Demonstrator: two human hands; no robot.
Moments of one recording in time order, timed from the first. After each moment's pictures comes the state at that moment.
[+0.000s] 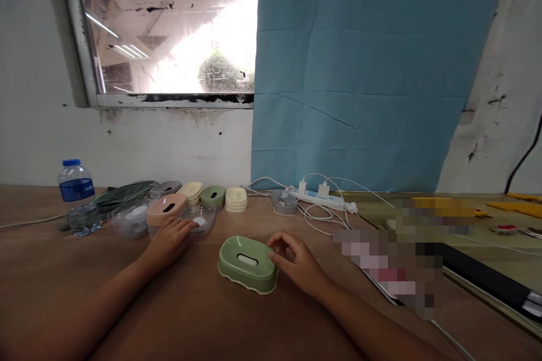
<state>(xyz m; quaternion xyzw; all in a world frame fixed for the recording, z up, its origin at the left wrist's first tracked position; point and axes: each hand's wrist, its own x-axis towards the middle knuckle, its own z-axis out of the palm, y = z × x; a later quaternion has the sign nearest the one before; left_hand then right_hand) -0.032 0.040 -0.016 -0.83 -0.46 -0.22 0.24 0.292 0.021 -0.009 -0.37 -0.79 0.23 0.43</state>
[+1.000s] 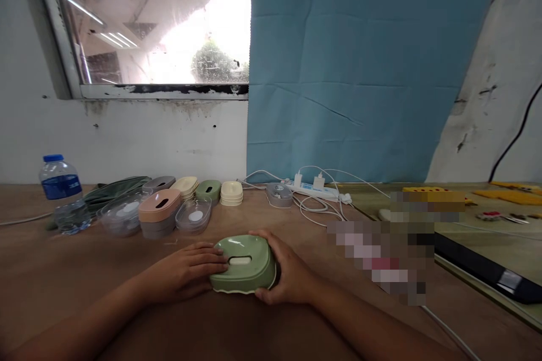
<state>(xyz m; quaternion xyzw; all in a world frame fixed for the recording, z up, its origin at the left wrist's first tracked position) 0.017 -0.008 0.000 -0.96 -0.19 -0.18 0.00 0.286 0.008 -0.016 -0.28 -0.86 0.23 0.36</state>
